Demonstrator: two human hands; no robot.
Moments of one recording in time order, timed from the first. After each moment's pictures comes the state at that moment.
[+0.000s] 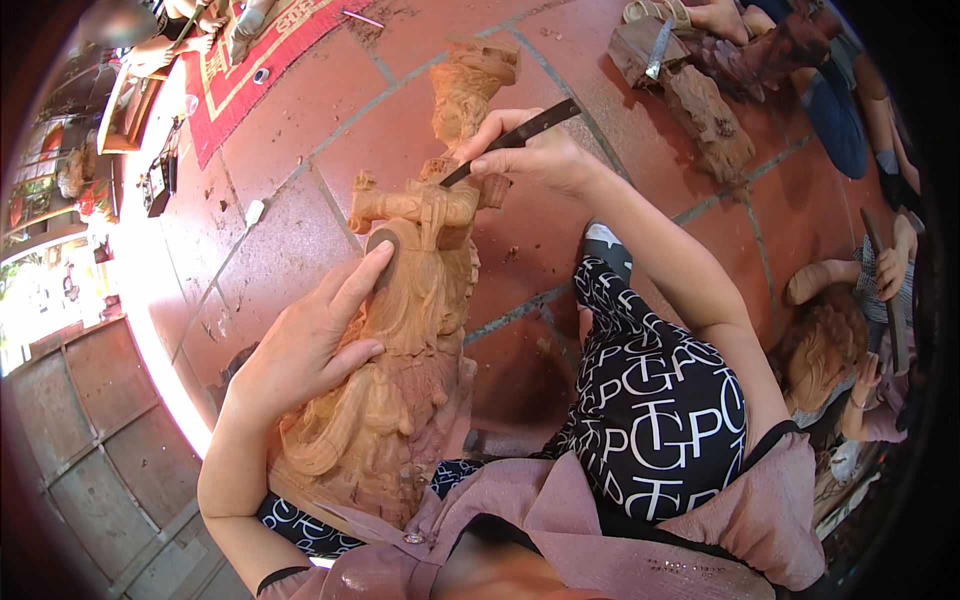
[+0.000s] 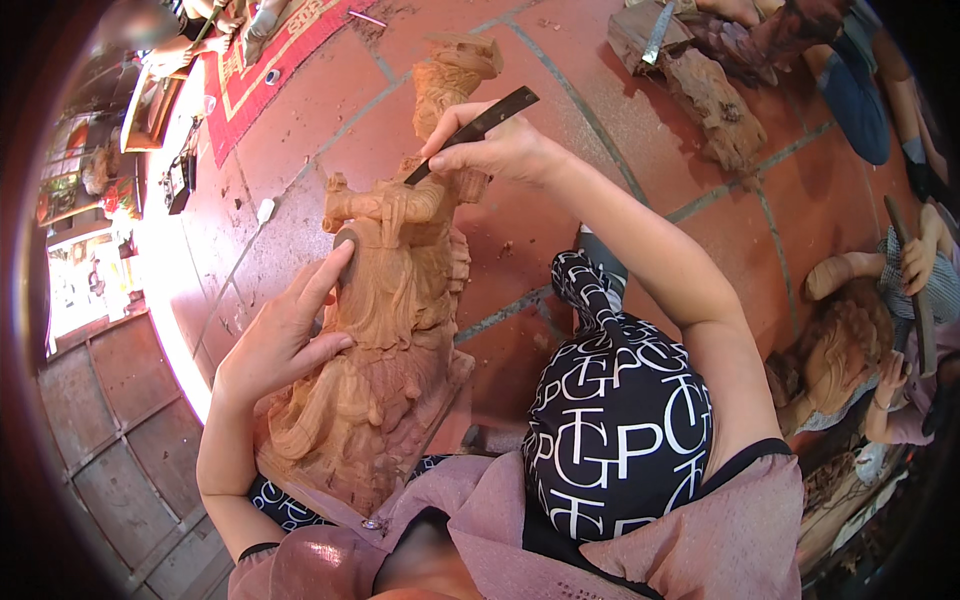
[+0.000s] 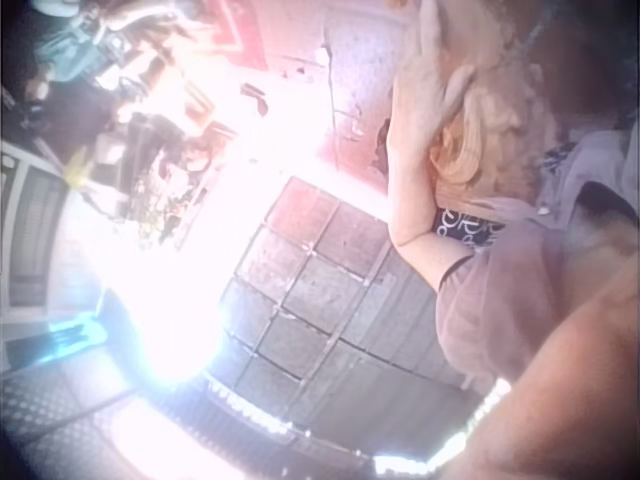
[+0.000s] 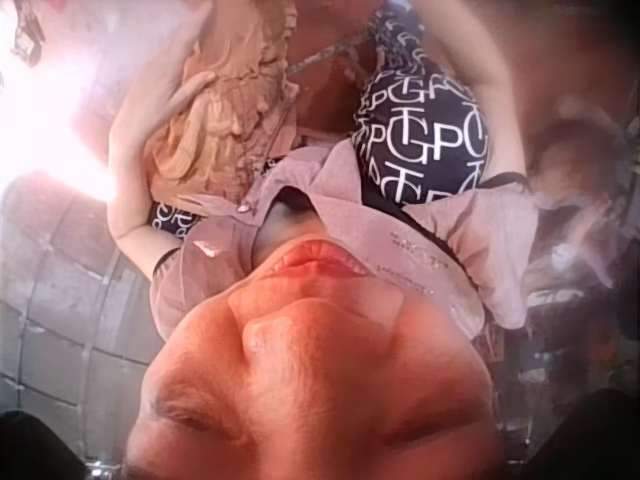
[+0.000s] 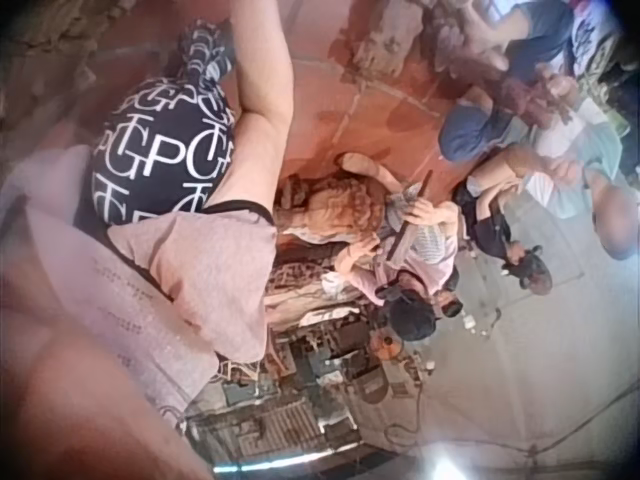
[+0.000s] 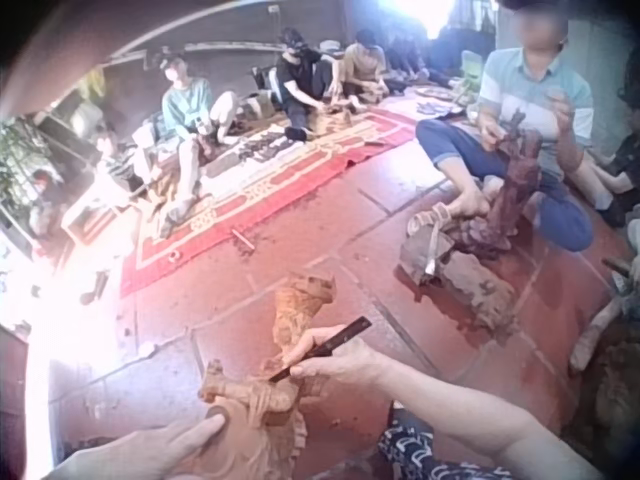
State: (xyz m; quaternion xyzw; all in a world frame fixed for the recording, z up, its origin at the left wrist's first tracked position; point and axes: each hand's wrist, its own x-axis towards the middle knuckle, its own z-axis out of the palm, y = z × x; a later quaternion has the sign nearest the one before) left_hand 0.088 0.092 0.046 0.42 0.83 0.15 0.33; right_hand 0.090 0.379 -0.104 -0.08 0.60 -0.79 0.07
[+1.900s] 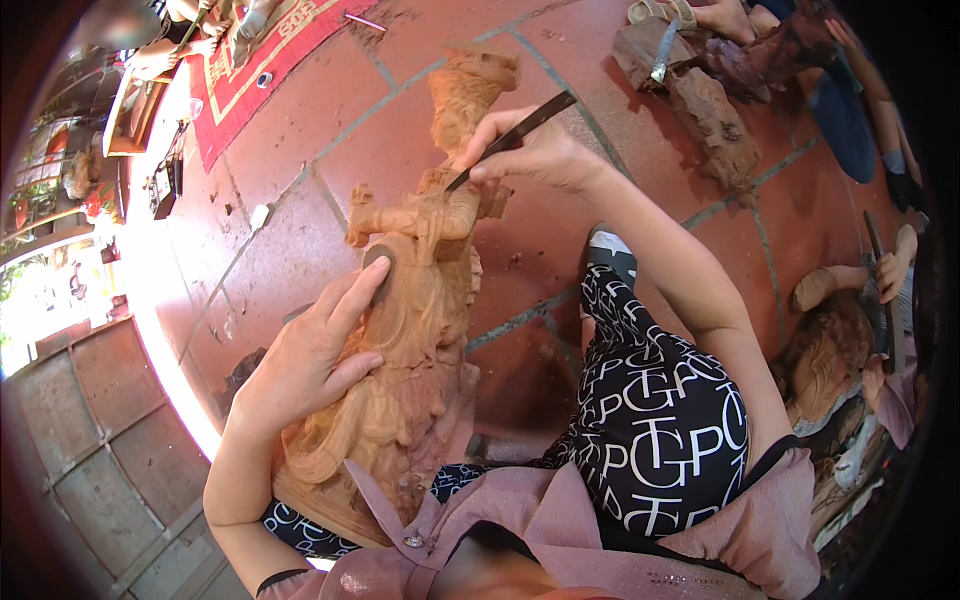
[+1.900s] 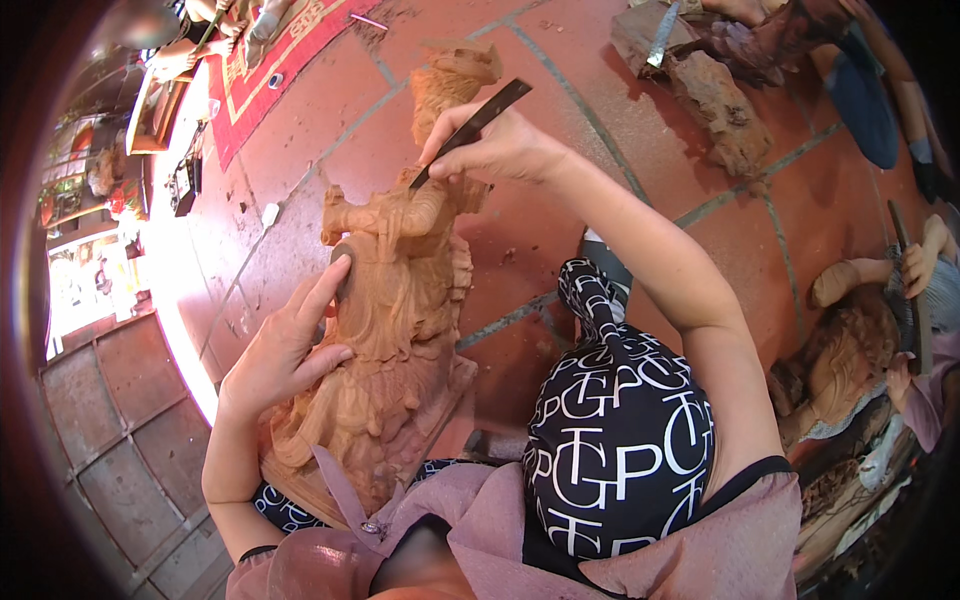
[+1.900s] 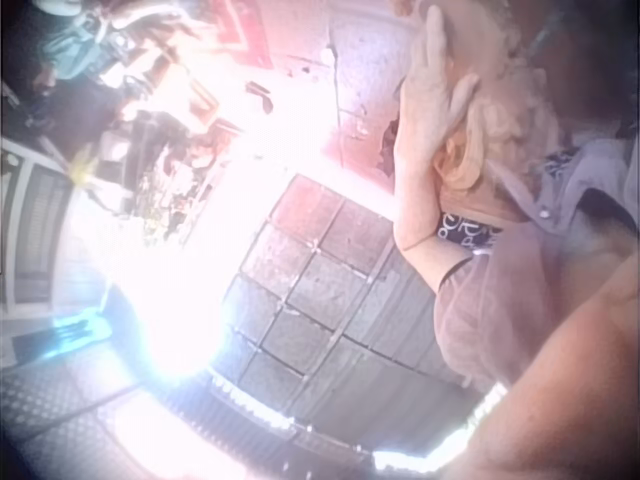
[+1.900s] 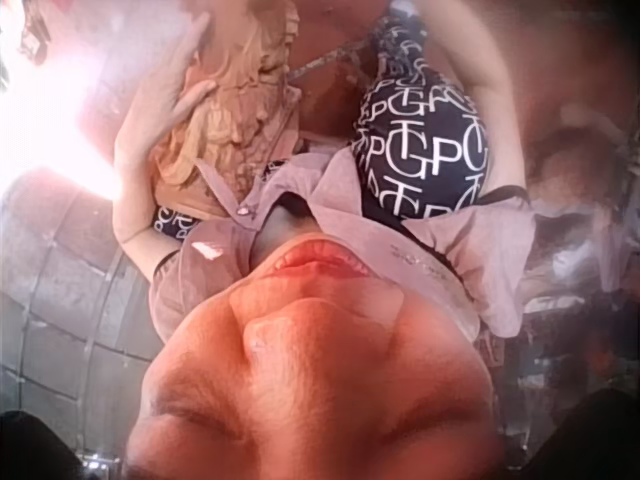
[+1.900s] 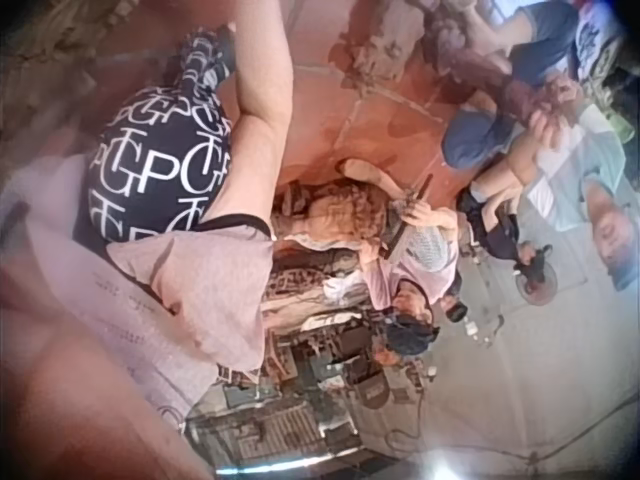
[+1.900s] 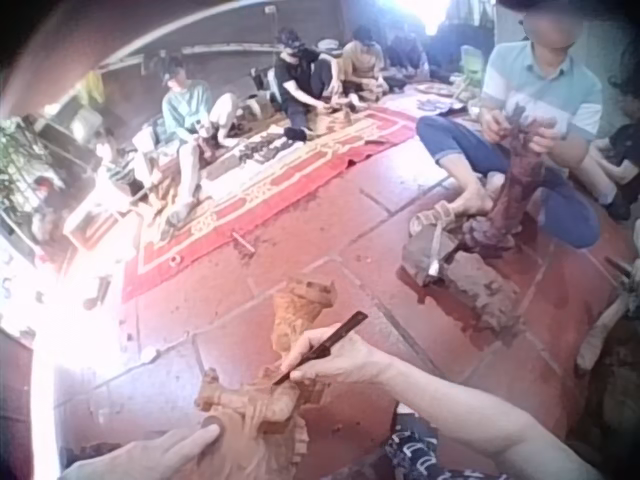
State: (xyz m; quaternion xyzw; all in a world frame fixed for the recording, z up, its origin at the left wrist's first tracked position) left_hand 0.092 0.097 0.049 0.41 0.83 0.16 0.34; right_hand 0.080 0.388 -0.104 -0.11 0.60 -0.79 0.08
